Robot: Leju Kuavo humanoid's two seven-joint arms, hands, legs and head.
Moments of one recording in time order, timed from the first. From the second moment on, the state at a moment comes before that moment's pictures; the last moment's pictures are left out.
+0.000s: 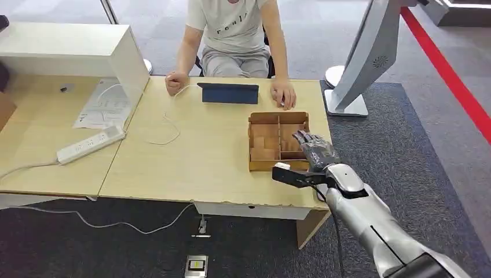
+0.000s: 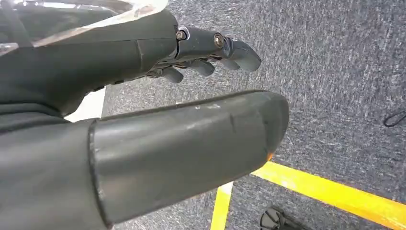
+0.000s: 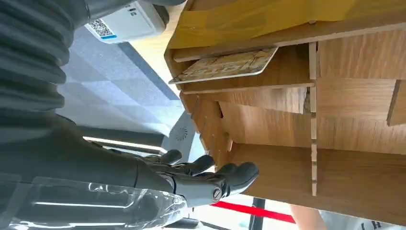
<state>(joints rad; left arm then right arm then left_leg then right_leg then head) -0.17 0.08 1.55 -0.15 -1.23 0.04 0.04 -0.83 -0.07 0.78 -0.39 0.94 -0.17 -0.12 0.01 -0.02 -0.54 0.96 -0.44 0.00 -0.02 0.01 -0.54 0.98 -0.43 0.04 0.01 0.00</state>
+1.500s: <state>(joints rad) -0.17 0.08 1.55 -0.15 -1.22 0.04 0.05 -0.83 -0.06 0.79 -0.37 0.92 -0.16 -0.14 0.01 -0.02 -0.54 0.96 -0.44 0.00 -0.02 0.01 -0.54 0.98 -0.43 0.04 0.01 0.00</state>
